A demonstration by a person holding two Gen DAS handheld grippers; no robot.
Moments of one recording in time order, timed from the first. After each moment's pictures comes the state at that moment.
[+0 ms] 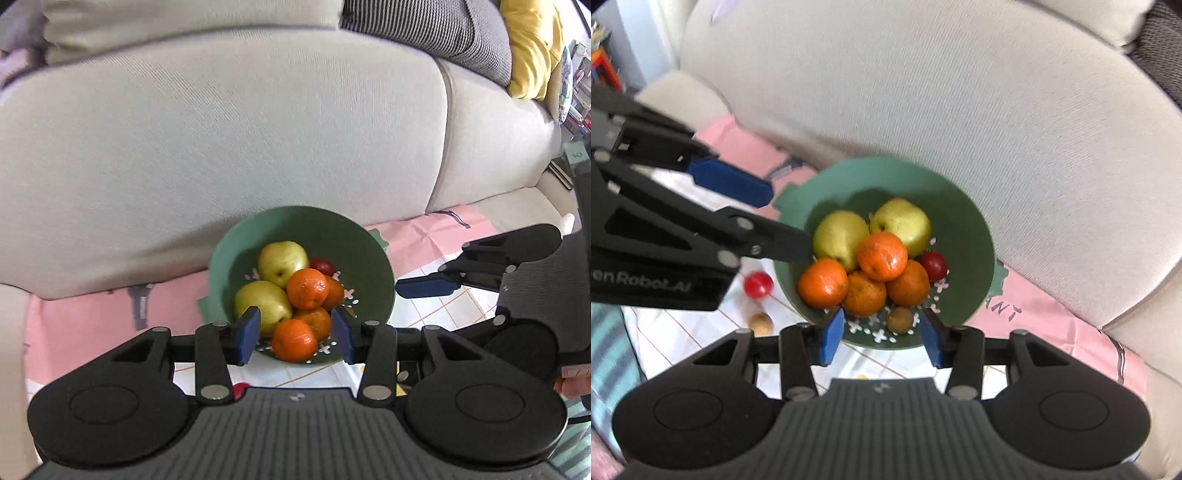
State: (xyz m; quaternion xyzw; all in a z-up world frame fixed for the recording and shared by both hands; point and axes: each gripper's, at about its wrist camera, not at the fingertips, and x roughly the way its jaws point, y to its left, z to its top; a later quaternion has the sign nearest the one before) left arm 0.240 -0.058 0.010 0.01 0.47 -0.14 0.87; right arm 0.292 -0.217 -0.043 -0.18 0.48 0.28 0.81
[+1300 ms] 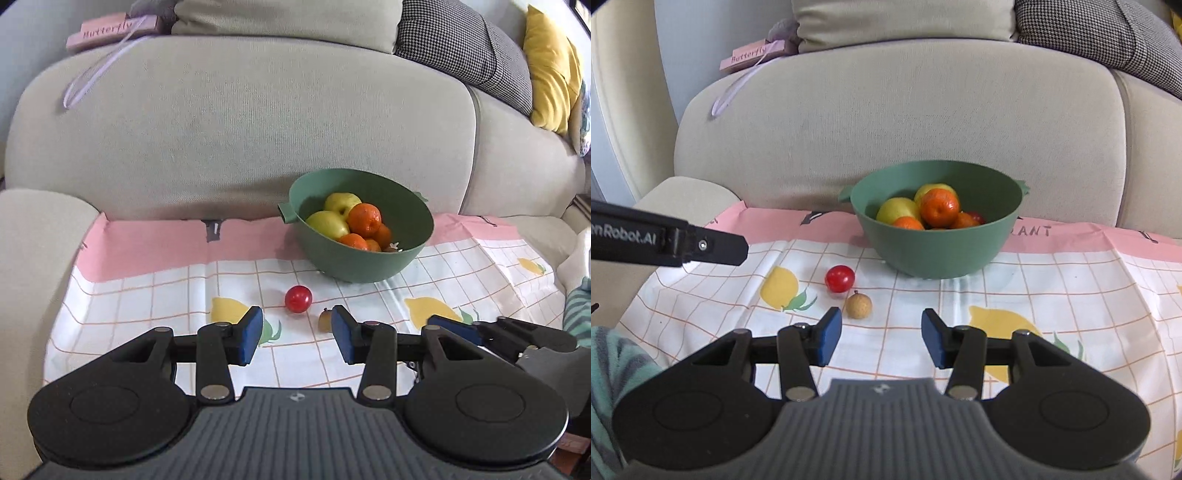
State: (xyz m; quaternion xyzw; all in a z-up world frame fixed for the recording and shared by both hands) left arm 0.108 -0.003 -0.033 -0.04 0.41 -0.06 0.91; right arm 0.131 -0.207 -0.109 -0.01 0.36 0.20 0.91
